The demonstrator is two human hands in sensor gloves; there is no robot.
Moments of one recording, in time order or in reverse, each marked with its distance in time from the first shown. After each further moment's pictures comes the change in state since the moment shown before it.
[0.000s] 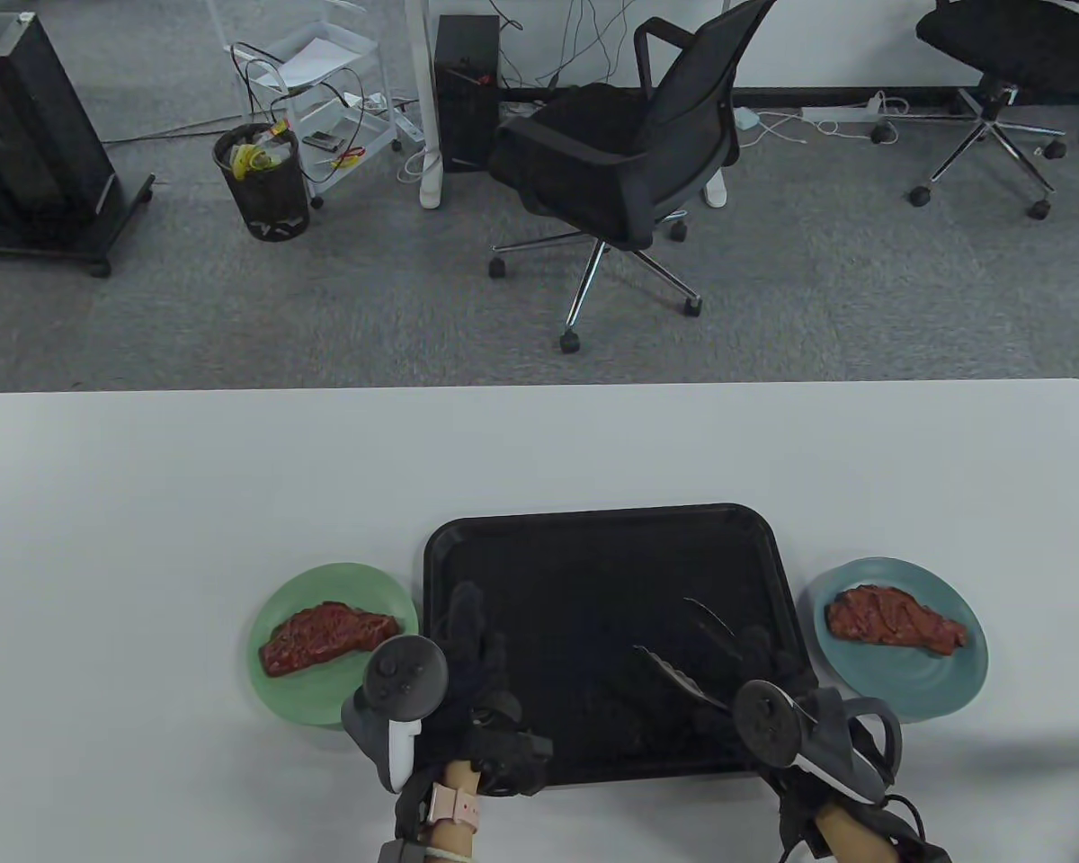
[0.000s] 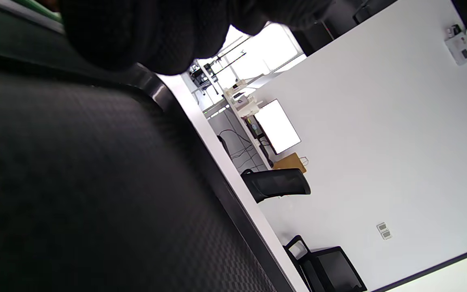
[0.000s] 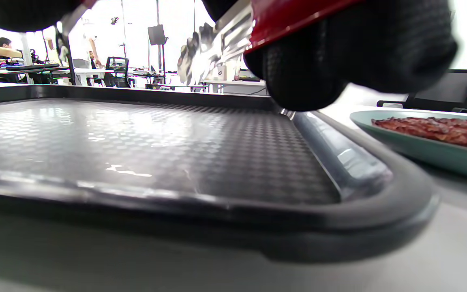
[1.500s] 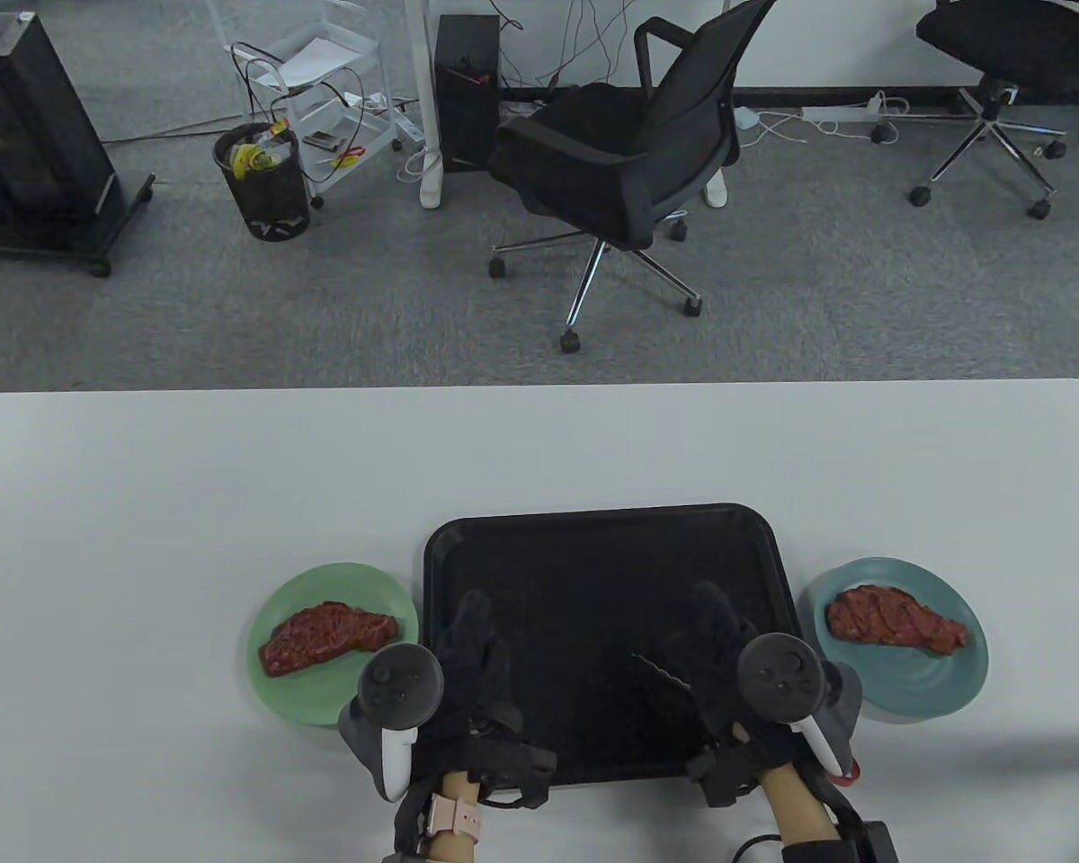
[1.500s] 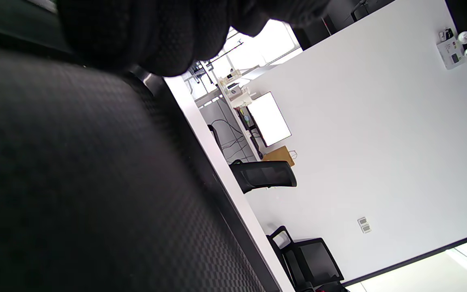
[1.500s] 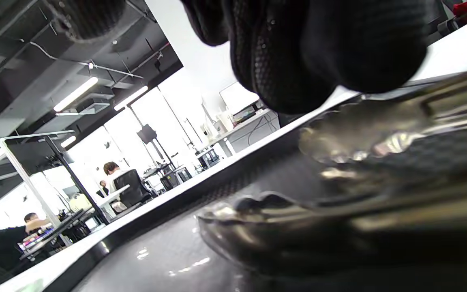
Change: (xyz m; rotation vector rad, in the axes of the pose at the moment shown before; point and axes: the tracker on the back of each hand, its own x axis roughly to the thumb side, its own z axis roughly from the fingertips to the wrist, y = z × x) left_hand -0.013 -0.012 0.001 -0.040 -0.037 0.047; right_hand 0.014 -0.009 -0.025 -0.180 0.111 -0.571
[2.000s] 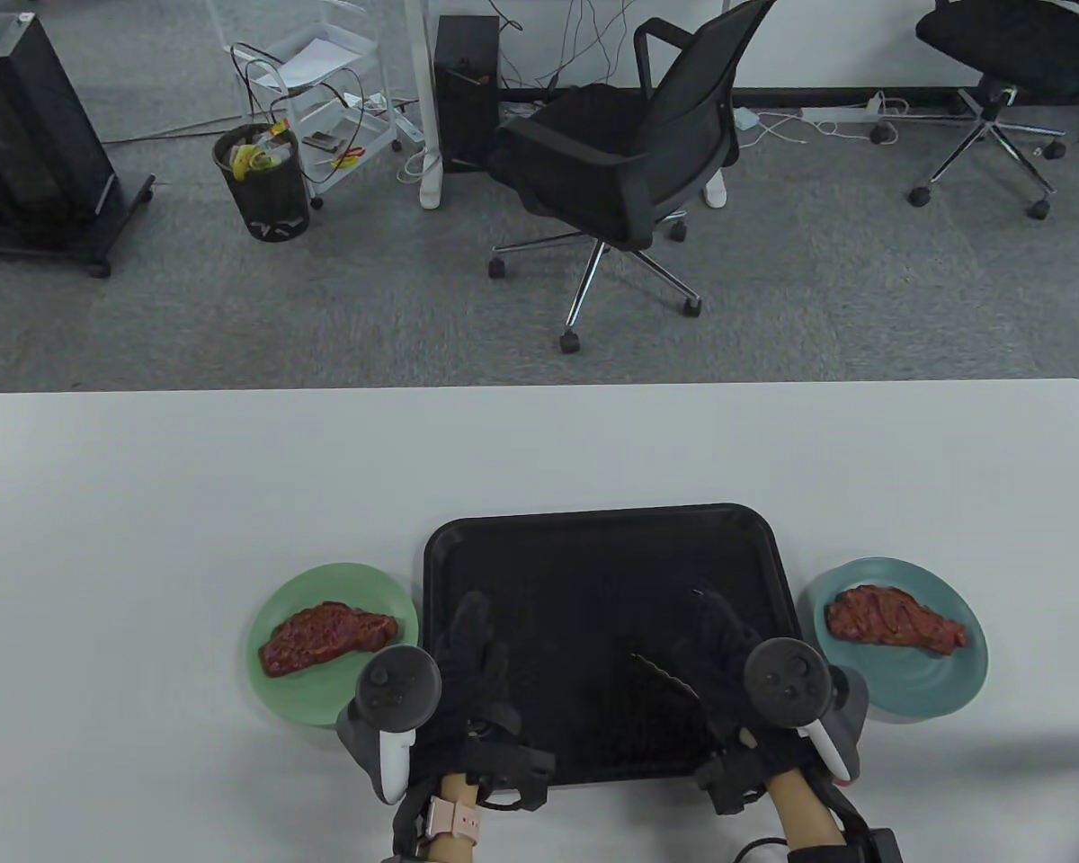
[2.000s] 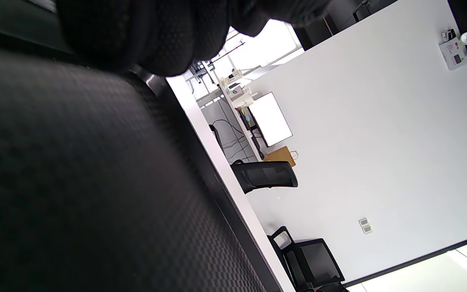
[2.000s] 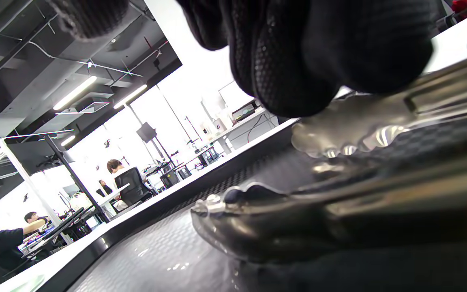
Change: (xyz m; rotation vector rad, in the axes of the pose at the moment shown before) left_hand -0.003 0.000 0.000 -0.005 0.012 0.001; right_hand -0.004 0.002 0.002 0.010 -0.005 -0.017
